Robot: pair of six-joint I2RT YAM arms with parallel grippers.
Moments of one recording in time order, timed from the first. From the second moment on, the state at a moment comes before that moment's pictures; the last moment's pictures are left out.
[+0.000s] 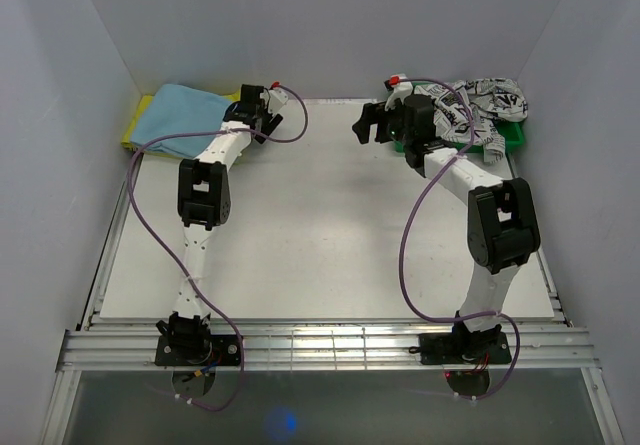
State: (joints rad) left arm -0.20 2.55 2.24 -0.37 -0.17 0.64; right arm 0.32 1.87 1.37 0.23 -0.25 0.13
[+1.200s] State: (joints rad) left arm -0.15 2.41 2.10 -0.39 -0.21 0.81; right arm 0.32 1.83 1.32 0.23 -0.25 0.12
